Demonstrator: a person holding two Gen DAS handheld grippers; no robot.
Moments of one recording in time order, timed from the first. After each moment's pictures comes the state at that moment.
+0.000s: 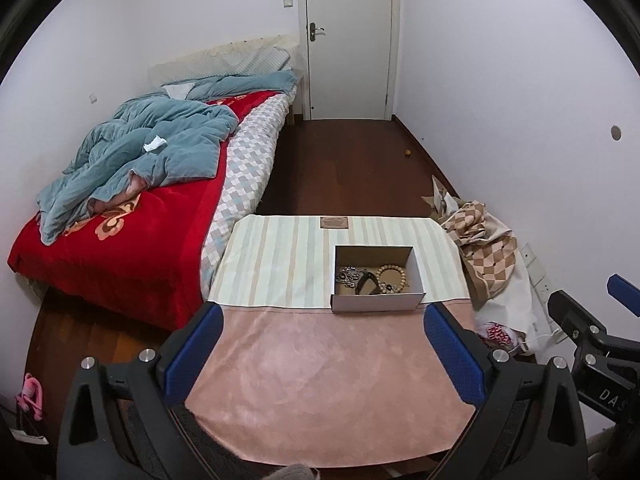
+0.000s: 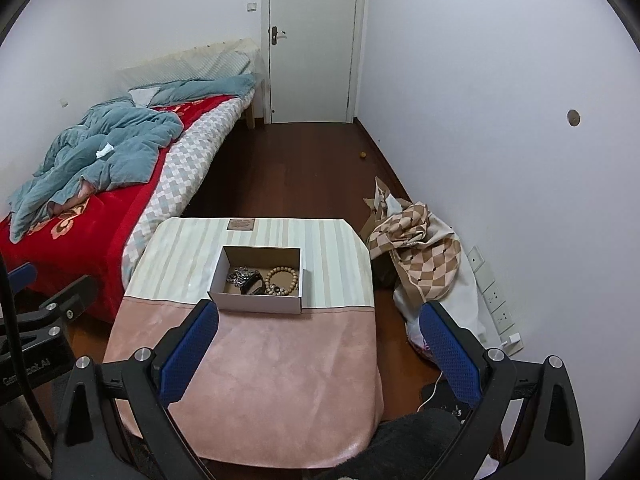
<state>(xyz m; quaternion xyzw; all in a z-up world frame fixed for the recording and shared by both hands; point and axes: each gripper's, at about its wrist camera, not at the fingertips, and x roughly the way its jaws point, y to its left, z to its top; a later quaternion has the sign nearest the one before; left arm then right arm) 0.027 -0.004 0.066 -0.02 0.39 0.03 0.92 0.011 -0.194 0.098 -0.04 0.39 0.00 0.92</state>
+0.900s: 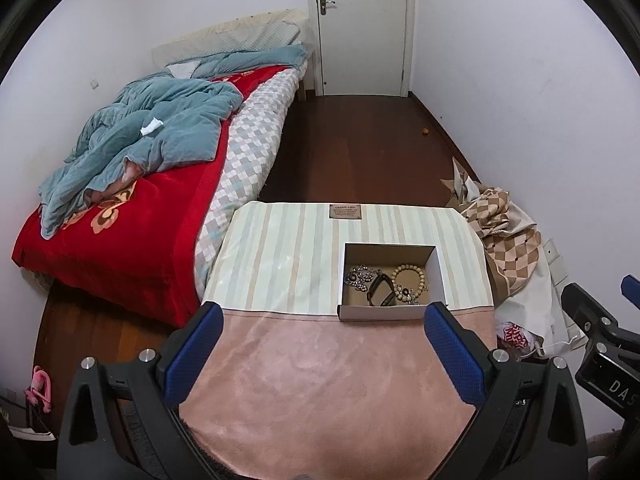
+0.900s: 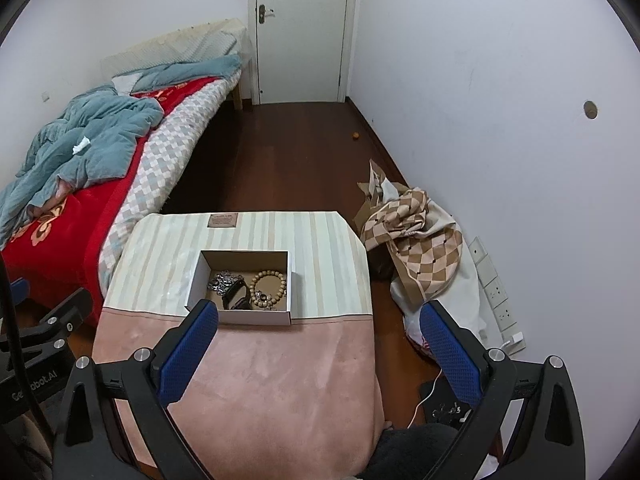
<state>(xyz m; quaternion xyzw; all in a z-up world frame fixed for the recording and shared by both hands) 0.103 -0.011 0.030 -0.01 0.43 0.07 0.90 0.106 -0.197 0.062 -0.03 0.43 -0.02 0.90</state>
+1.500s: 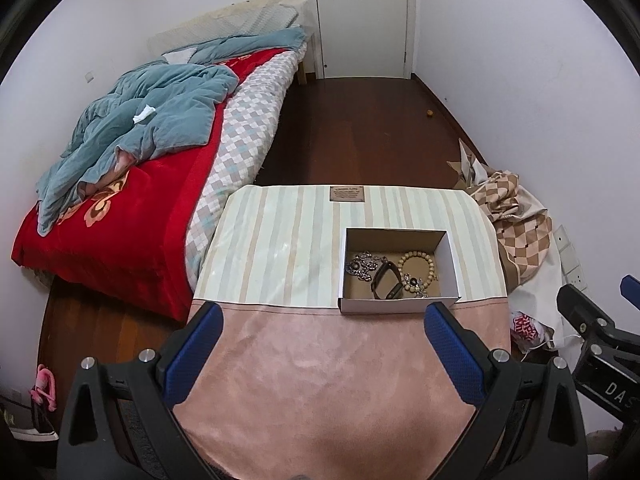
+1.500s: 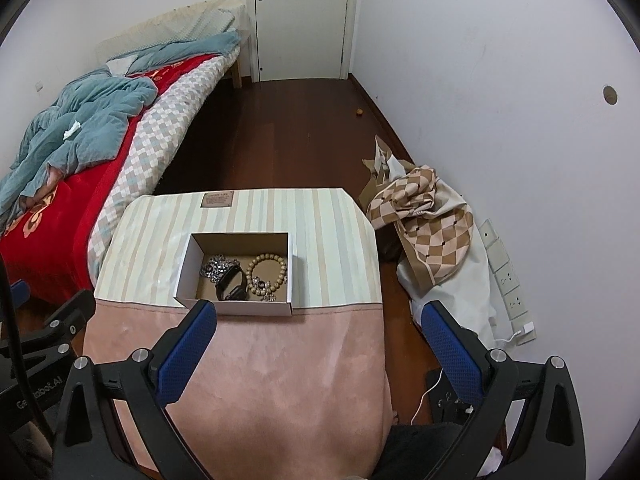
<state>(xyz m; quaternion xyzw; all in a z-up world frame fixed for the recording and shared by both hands) 0.128 -0.017 0.000 0.00 0.46 0.07 0.88 0.140 -0.192 0.017 -0.03 0.47 -0.02 0.88</state>
